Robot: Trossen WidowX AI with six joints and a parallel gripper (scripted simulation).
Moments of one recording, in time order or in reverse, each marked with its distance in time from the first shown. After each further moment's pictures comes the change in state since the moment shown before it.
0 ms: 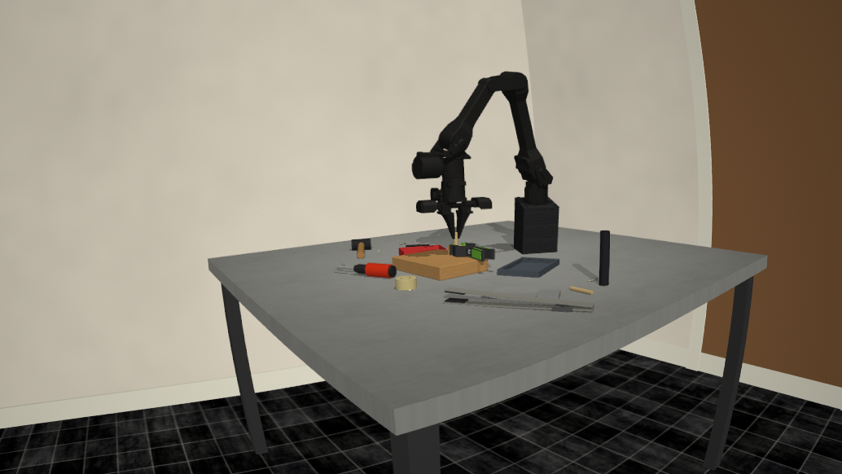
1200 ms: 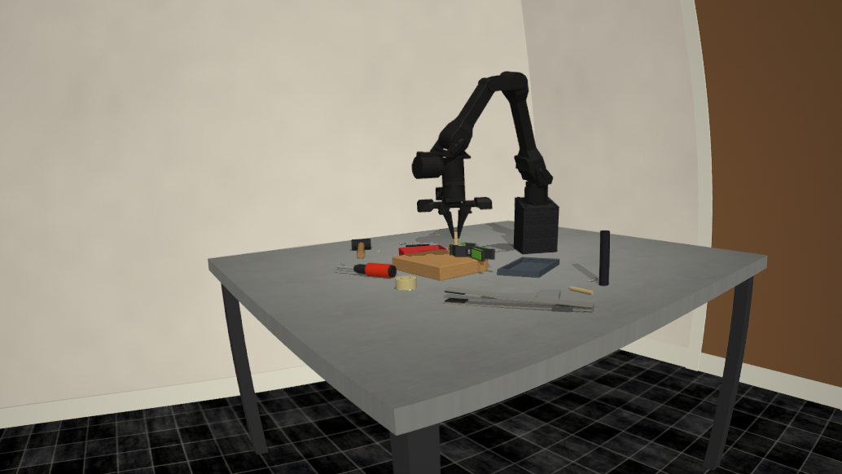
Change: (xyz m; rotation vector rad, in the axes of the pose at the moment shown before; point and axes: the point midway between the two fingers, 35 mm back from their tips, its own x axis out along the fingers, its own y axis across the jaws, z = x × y) arm -0.001 0.000 0.000 0.208 0.000 0.000
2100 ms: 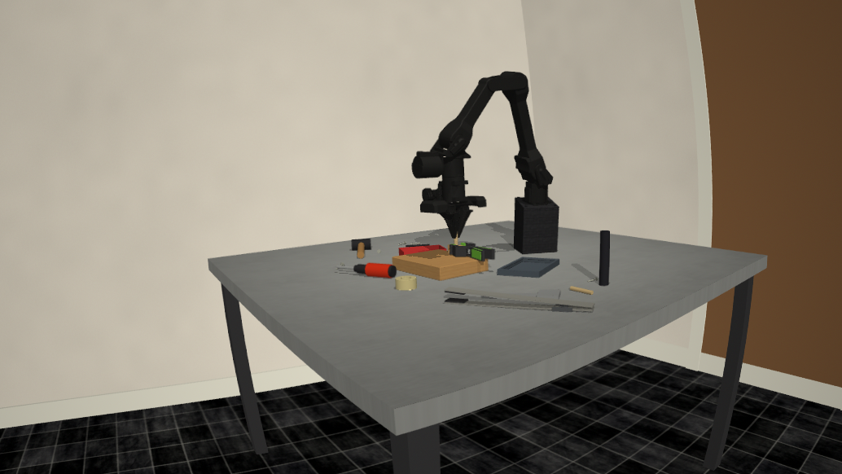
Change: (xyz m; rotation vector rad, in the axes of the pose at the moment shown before) arm -0.001 0.000 0.000 -0.678 0.000 0.000
